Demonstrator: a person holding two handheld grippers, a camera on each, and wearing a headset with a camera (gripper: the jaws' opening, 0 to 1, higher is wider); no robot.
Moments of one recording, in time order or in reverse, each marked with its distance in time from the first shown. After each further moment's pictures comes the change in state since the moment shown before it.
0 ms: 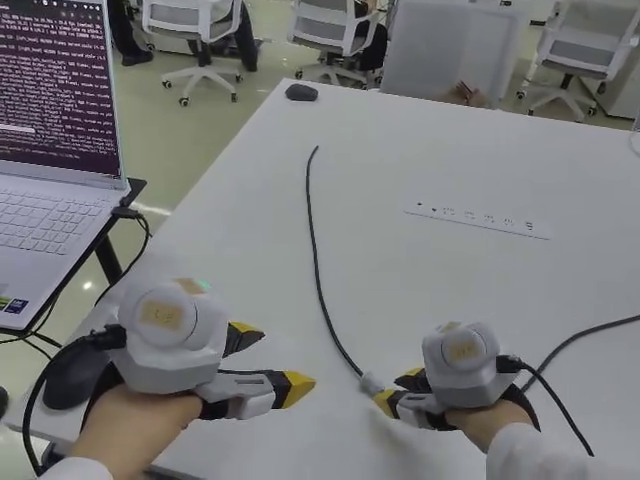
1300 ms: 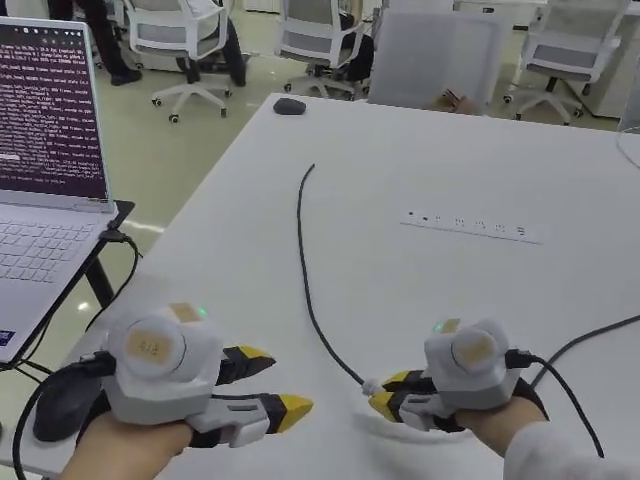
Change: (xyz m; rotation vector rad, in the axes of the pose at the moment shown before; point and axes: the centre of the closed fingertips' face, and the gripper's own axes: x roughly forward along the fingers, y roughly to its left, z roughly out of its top) left arm 0.000 -0.016 0.008 0.093 -0.017 -0.098; right arm -0.039 0.021 0.026 -0.142 -0.080 0.156
